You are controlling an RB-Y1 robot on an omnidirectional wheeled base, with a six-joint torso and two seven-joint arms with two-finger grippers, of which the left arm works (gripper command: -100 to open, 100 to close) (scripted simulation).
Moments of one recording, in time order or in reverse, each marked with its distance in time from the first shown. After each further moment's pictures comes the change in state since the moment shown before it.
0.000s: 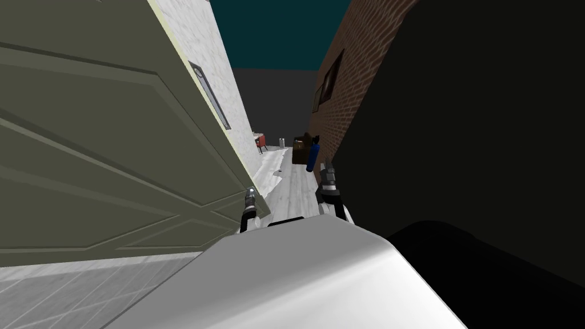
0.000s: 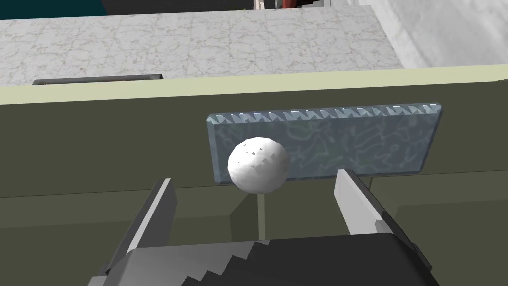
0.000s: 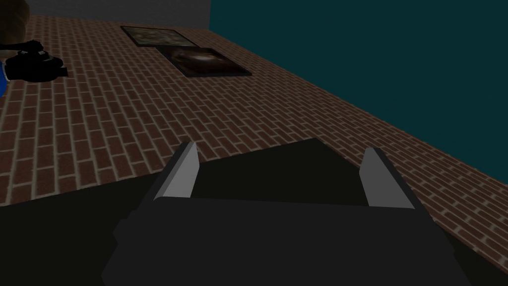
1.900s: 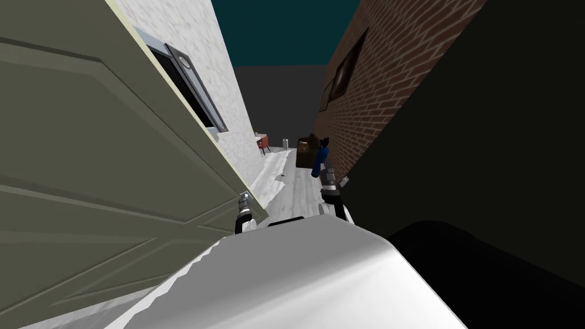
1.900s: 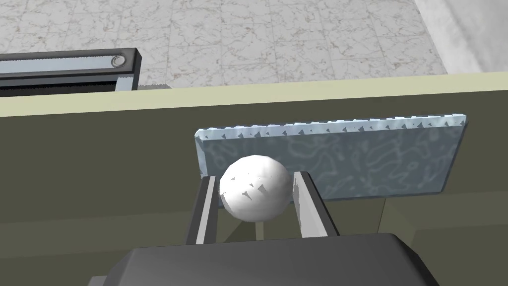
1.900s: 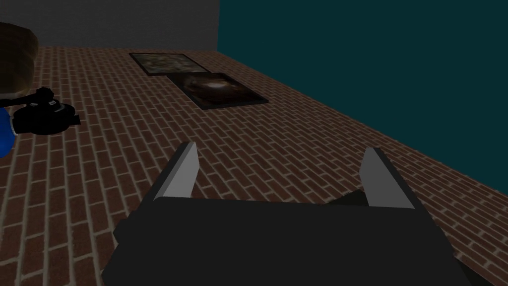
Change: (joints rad) arm 0.034 0.039 0.013 -0.009 0.096 -0.011 -0.015
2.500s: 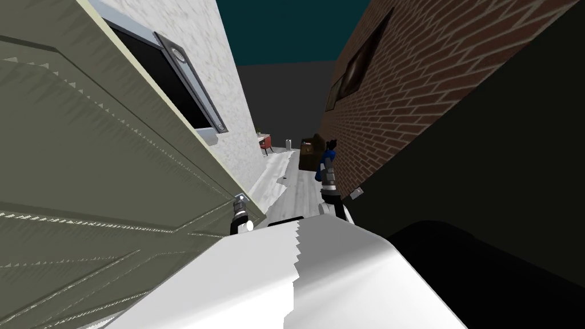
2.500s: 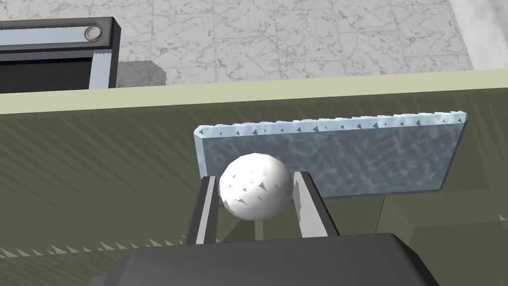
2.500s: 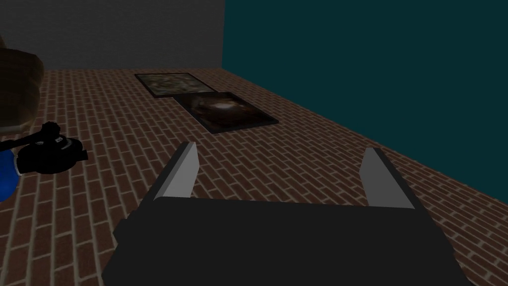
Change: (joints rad) arm 0.043 0.025 0.015 -0.058 0.080 0.025 -0.033
